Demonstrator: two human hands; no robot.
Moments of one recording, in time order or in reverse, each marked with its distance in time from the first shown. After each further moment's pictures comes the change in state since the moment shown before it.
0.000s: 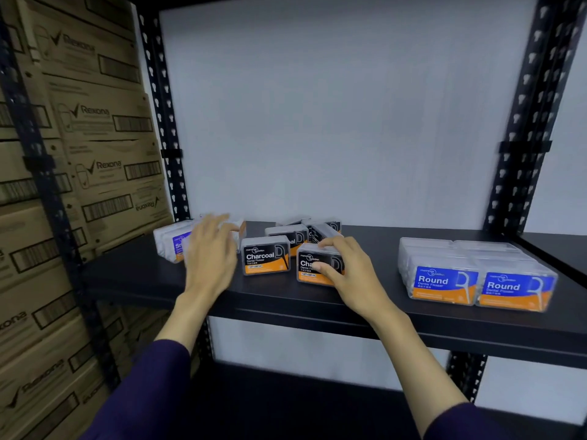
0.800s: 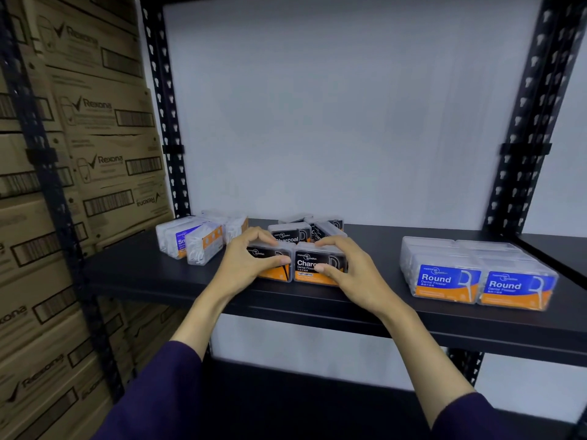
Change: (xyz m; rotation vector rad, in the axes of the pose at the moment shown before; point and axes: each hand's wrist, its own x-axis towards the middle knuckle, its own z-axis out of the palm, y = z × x) left_hand -0.008 0.038 0.000 -0.846 -0.319 -0.196; right_hand 0.001 -0.004 -0.003 0.105 -0.104 0.012
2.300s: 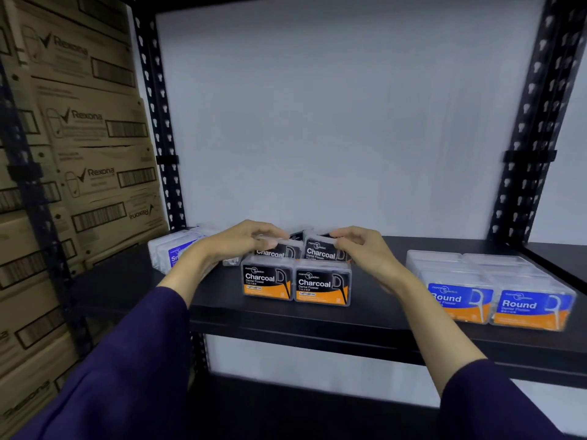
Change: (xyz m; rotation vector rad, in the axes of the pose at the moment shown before) left_hand 0.082 0.014 -0.032 0.258 -0.604 -0.154; right_hand 0.057 0.004 -0.030 0.244 0.079 0.347
